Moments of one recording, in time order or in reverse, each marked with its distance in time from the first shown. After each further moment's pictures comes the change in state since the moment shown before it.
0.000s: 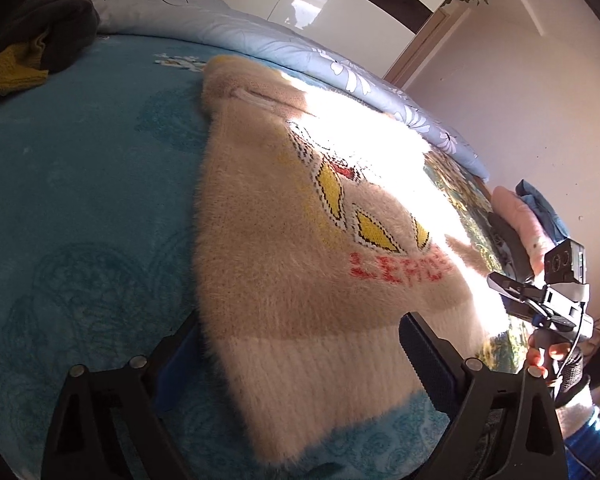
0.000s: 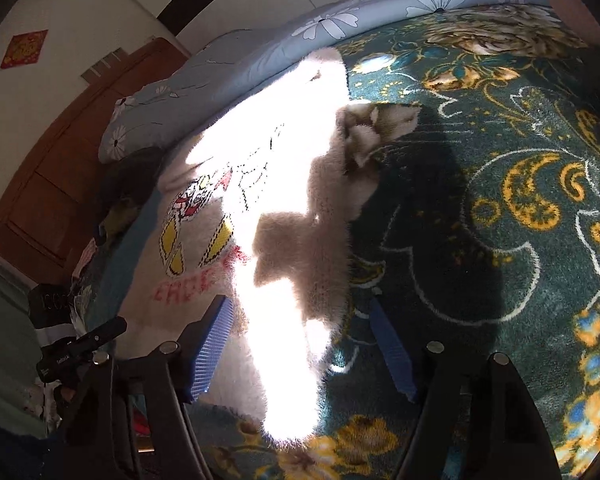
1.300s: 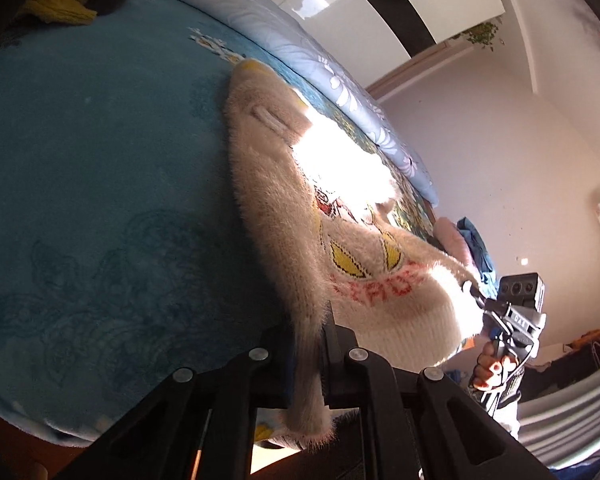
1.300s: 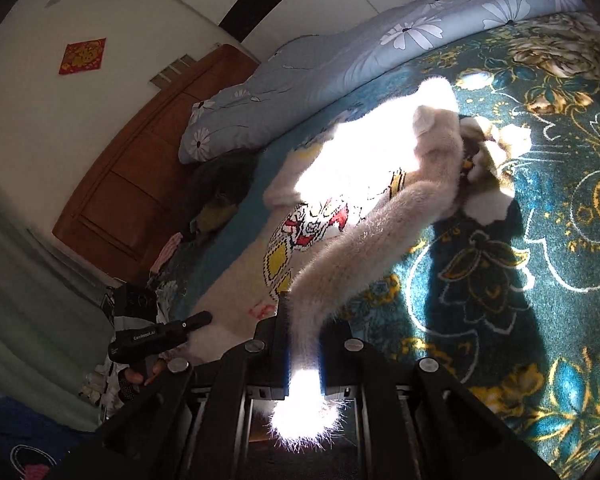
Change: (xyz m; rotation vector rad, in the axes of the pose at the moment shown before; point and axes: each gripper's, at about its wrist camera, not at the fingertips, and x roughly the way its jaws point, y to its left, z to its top) left arm -0.069 0.060 0.019 -0.162 0.081 -0.275; right arm -0.035 0.083 0.003 -0.036 -0.031 0.258
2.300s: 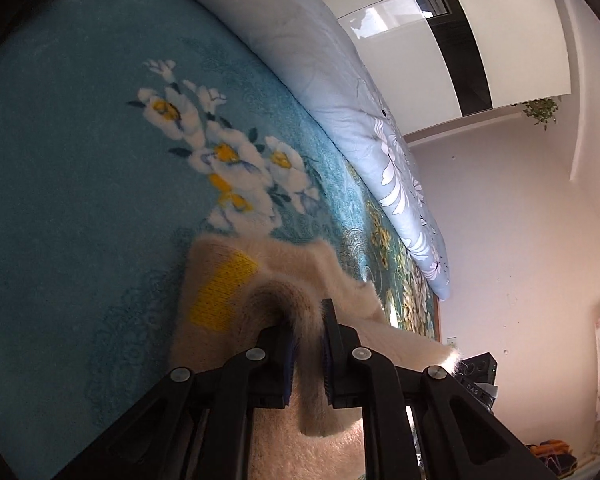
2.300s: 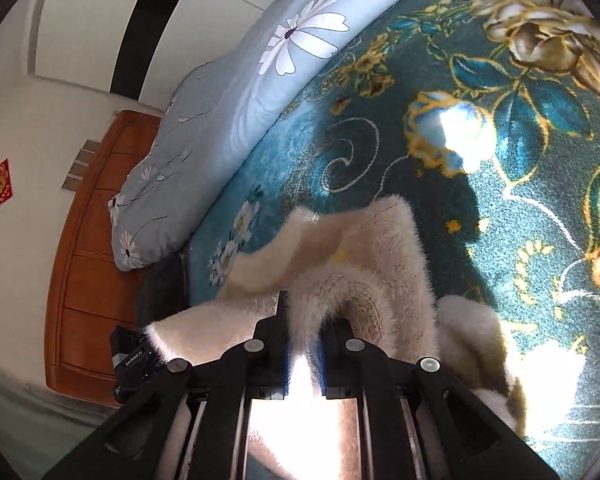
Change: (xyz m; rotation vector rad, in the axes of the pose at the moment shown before) left arm 0.142 0.068 0.257 -0.280 -0.058 -0.019; right arm 0.122 -0.134 0.203 0.399 0.013 -0.089
